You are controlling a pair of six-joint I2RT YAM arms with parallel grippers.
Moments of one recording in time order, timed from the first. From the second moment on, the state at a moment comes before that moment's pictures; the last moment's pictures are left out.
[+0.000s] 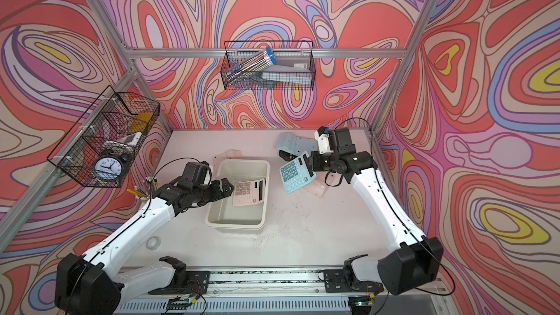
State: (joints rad) left arm -0.35 1.16 0.84 -0.60 0.17 -0.67; right arm 0.26 1.32 1.38 -0.82 -0.27 0.24
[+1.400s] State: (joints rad) left arm -0.36 1.08 0.79 -0.56 0.19 -0.70; right arm 0.87 1.63 1.40 -0.79 0.08 0.72
